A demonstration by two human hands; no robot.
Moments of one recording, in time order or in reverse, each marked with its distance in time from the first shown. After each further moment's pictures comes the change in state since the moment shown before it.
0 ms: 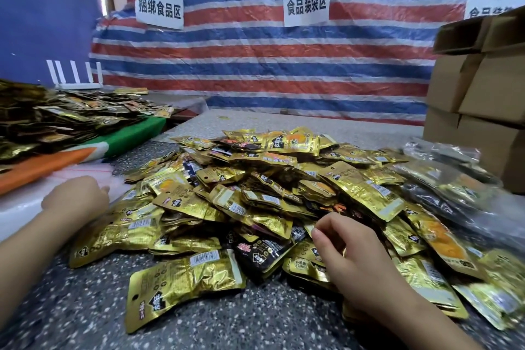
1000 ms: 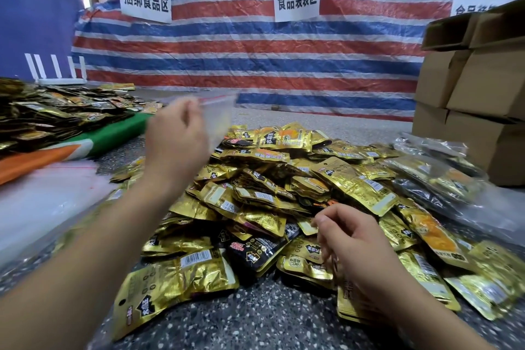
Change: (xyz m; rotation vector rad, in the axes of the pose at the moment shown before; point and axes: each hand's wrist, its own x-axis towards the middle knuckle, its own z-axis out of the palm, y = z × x) left_hand -0.136 0.167 -0.099 -1.015 0.466 0.542; right_hand 0.004 -0.011 -0.005 0.378 0.039 0.353
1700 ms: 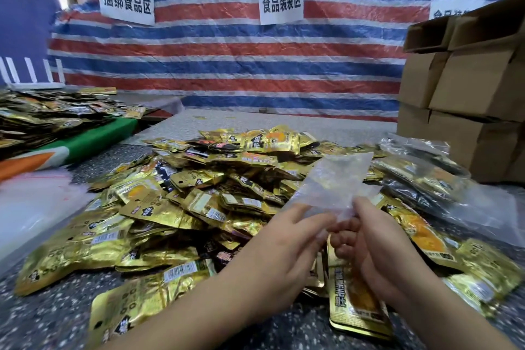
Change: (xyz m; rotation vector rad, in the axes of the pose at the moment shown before) left_hand -0.123 0.051 0.048 -0.273 -0.845 0.297; right_hand 0.018 -0.003 -0.018 0.590 0.148 0.372
